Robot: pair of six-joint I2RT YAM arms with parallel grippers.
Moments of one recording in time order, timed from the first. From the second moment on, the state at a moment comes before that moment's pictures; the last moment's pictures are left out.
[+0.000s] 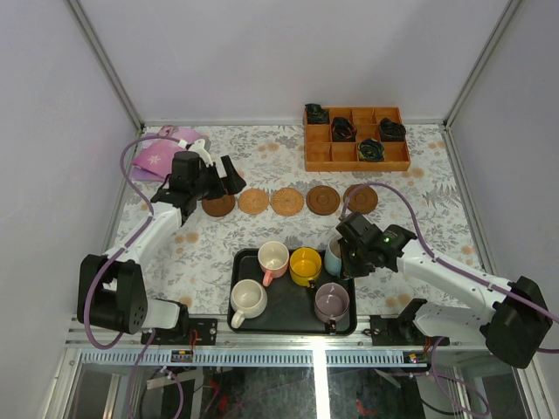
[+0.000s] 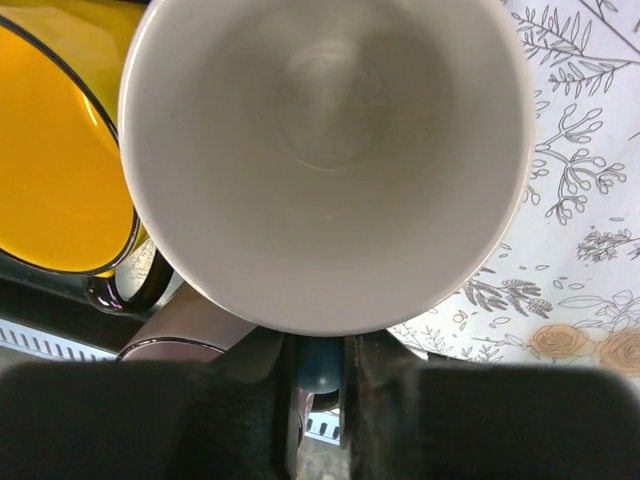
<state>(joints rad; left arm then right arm) -0.17 1.36 0.91 -0.13 0.25 -0.44 0.79 1.13 0.76 -0.84 0.01 0.65</state>
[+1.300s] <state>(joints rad) -0.17 1.35 0.90 -0.08 0.17 -0.47 0.53 1.31 1.03 -0.68 0.24 0.32</state>
